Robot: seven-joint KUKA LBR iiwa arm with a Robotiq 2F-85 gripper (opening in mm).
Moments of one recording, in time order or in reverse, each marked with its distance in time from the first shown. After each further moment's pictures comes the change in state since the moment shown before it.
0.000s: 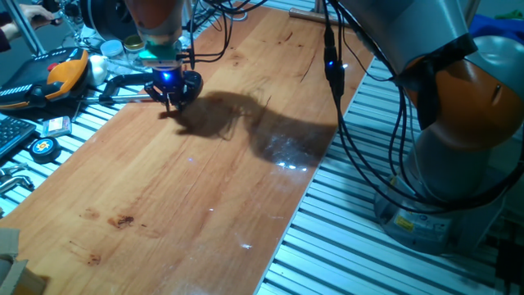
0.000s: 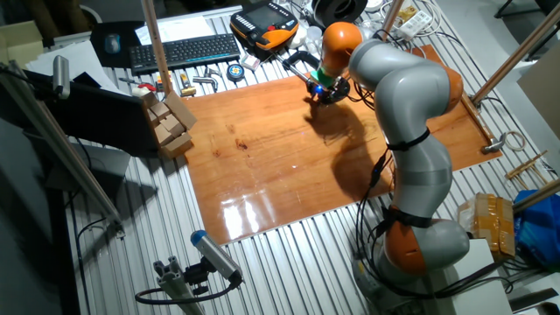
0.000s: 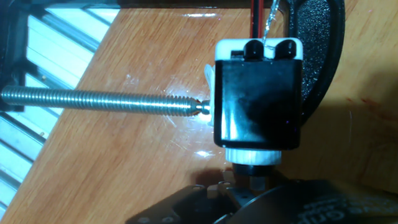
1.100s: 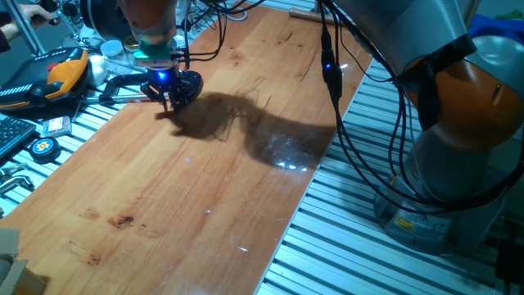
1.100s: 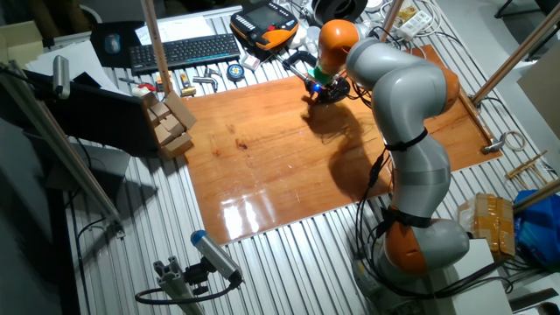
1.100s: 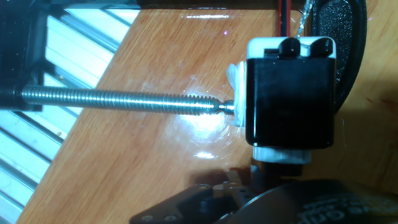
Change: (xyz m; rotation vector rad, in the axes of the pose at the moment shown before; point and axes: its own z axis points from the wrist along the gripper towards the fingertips) arm 0.000 0.007 -0.003 0.011 -0.005 -0.004
